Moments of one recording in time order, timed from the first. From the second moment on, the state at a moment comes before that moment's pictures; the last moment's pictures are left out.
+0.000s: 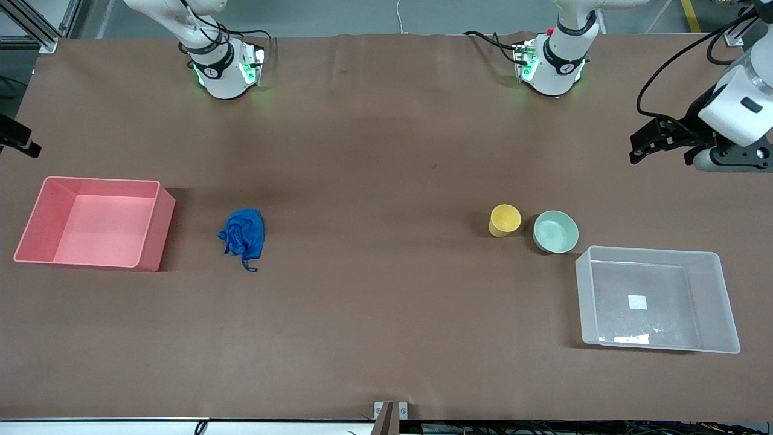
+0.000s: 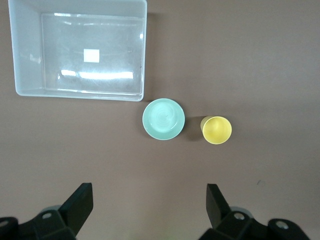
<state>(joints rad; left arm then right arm) -0.06 -0.01 -0.06 -1.62 -0.02 1.59 -0.09 -0.05 0.01 -0.09 -1.46 0.00 1.45 -0.07</state>
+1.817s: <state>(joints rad) -0.04 0.34 -0.01 -2.38 -0.02 2.79 -0.09 0.30 0.45 -0.11 -2.09 -0.04 2.47 0.45</state>
